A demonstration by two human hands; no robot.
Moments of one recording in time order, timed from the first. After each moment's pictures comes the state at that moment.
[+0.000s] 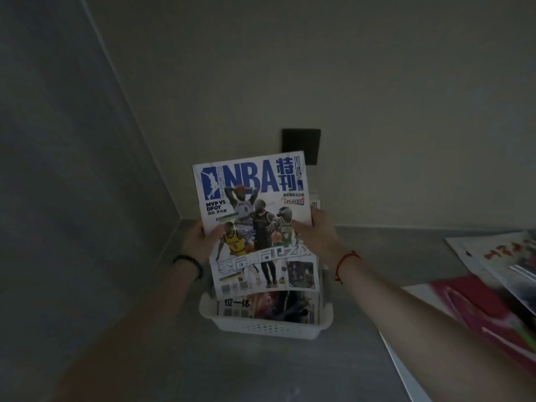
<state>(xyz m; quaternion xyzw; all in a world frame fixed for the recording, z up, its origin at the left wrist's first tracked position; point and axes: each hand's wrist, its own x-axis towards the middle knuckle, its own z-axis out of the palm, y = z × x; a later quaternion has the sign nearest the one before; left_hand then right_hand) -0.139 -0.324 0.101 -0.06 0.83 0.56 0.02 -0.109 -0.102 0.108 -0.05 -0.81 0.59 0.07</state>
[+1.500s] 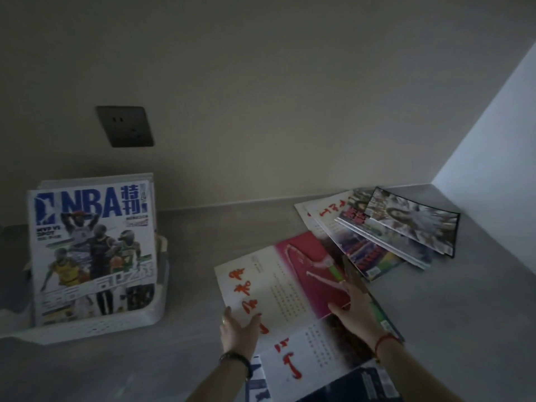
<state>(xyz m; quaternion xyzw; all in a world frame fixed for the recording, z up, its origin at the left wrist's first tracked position) 0.082 -0.022 -0.037 -0.19 0.74 0.59 0.27 0.166 0.190 -0.013 -0.33 -0.85 0.42 0.01</state>
